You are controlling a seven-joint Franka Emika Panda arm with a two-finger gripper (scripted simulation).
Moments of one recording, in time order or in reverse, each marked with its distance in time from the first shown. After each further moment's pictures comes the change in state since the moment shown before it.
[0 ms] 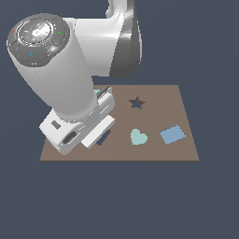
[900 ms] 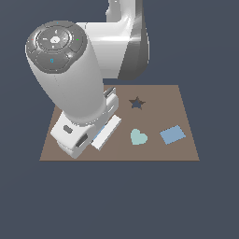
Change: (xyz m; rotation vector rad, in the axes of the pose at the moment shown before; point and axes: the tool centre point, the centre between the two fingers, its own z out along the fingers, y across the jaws) arm 0.016 -0.009 0.005 0.000 0.000 -0.096
